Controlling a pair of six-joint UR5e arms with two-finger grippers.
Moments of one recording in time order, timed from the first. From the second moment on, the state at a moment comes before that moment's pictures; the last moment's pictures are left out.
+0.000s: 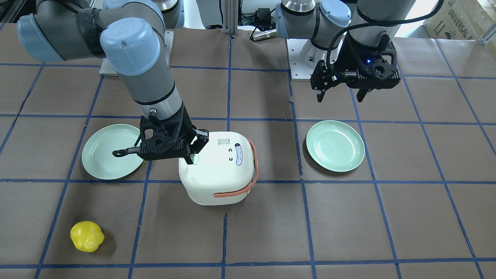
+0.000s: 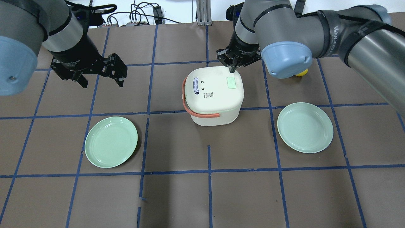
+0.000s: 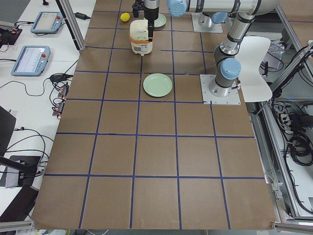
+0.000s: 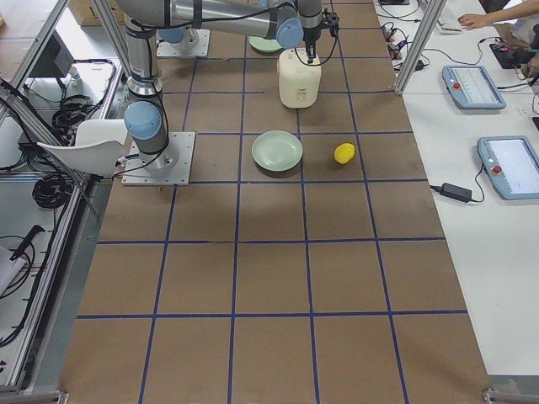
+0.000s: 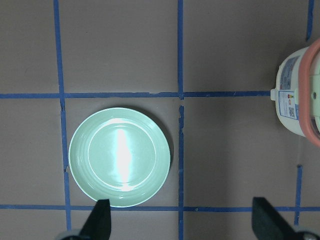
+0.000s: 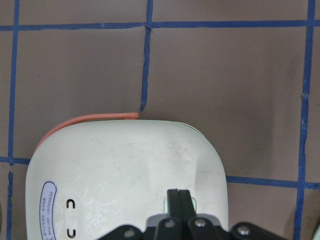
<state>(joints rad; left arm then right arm) -1.56 -1.52 -1.64 -1.52 1.60 0.00 1.77 -1.32 1.59 -2.00 -1.43 0.15</state>
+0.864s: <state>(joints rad) -1.56 -1.52 -1.64 -1.52 1.60 0.00 1.77 -1.31 1.60 -1.95 -1.42 0.15</state>
